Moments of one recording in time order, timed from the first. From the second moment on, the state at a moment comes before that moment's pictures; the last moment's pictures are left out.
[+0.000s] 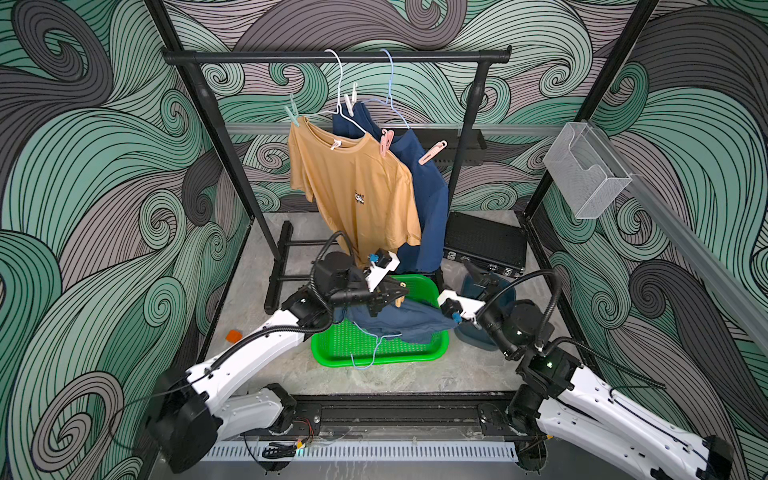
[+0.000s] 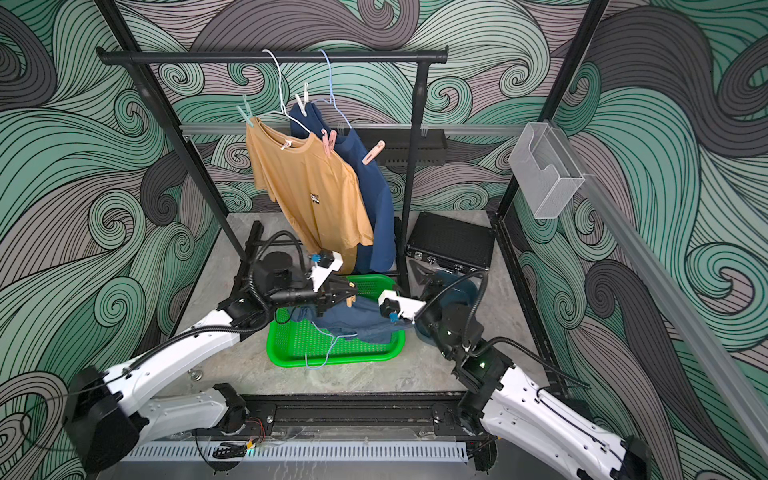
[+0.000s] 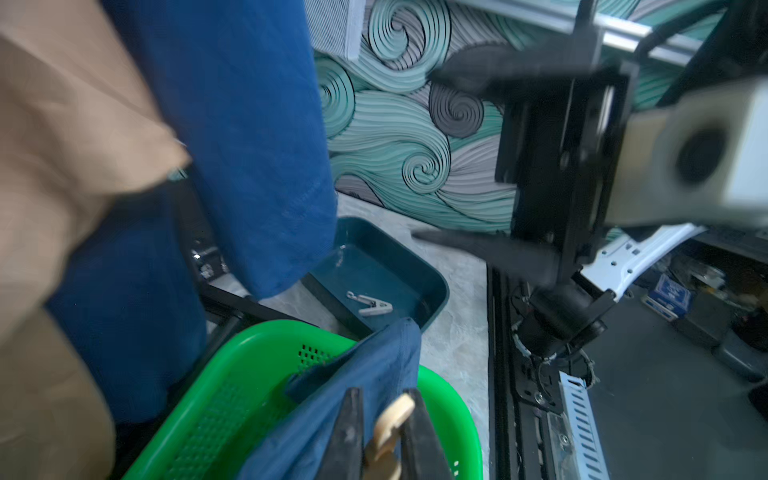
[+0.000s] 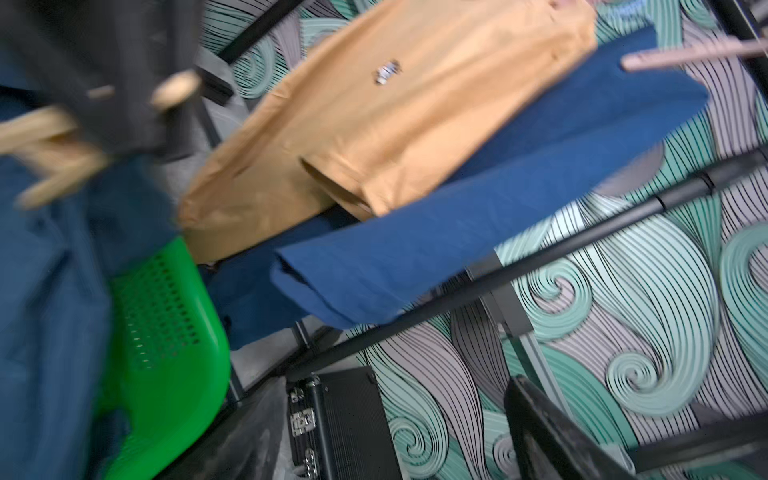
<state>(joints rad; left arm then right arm) -0.71 1.22 0.91 -0.02 0.59 0.00 0.77 0.67 0.59 0.13 0.34 -1.02</state>
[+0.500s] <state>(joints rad) -0.89 1.78 1.34 0.06 0.55 -0.02 0.30 0.71 0.70 0.15 0.34 -0.60</state>
